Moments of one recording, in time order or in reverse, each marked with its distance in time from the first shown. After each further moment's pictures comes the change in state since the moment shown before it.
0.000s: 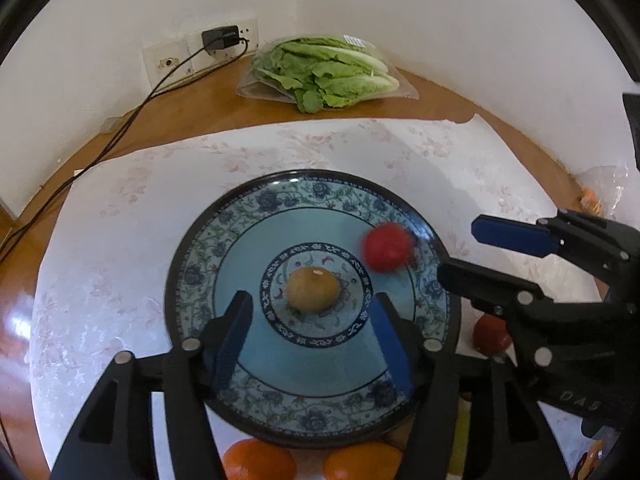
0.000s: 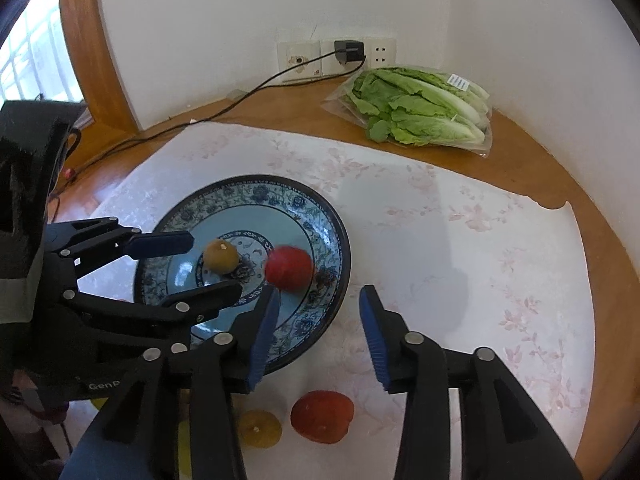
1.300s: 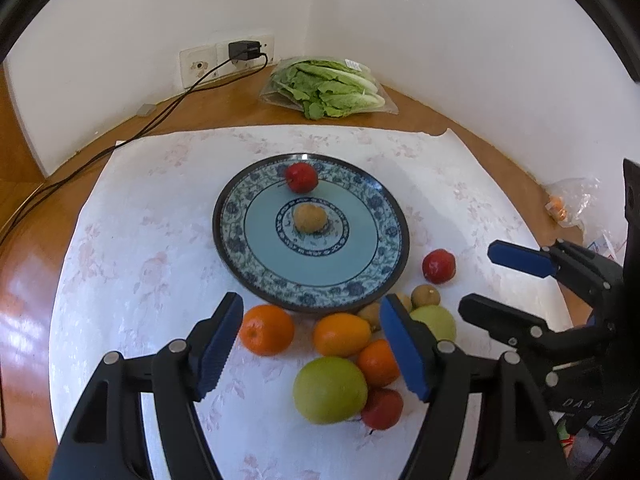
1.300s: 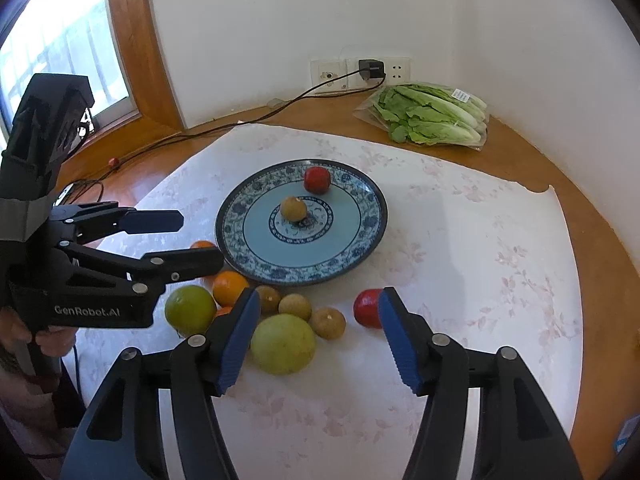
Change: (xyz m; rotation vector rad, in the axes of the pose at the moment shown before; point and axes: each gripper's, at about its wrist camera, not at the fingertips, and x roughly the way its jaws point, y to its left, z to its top) left arm -0.081 0.009 -0.055 -0.069 -0.042 -0.039; right arm -0.072 0.035 -0.056 -0.026 -0.050 0.041
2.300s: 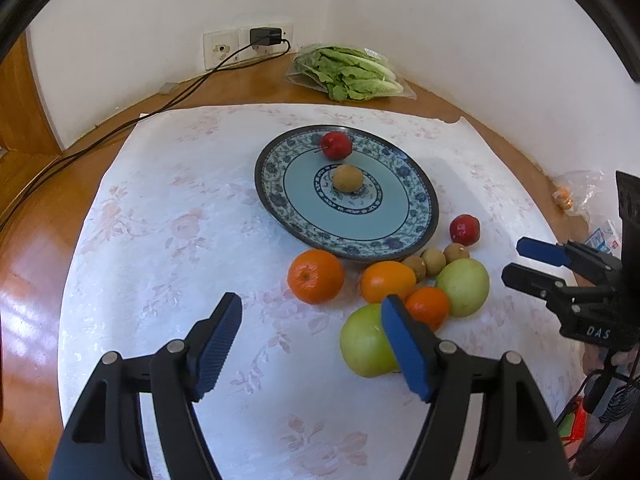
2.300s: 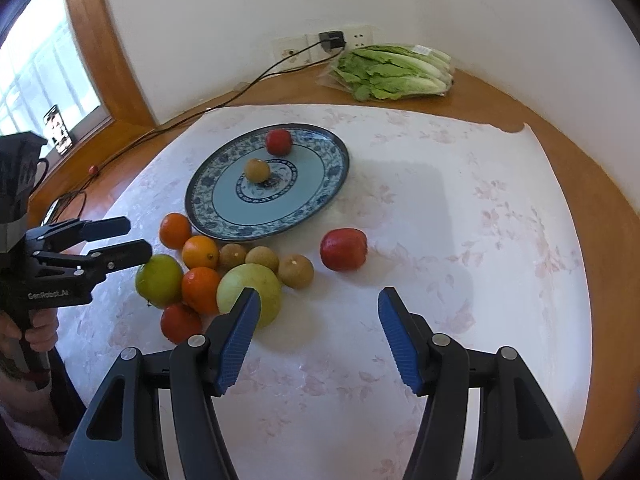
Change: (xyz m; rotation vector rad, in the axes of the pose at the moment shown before) left arm -0.006 0.031 -0.030 -0.015 0.018 0.010; right arm 0.002 -0.024 -0.030 0.142 0.062 -0.028
